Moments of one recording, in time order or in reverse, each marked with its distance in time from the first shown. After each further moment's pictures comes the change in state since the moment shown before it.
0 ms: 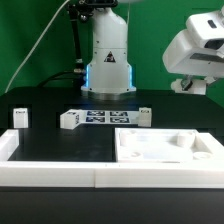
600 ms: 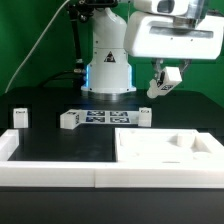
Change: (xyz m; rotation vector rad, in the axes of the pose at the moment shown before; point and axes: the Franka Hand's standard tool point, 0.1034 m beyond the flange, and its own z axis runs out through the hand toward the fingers) arm -0.003 0.073 -0.015 0.023 0.451 -0.057
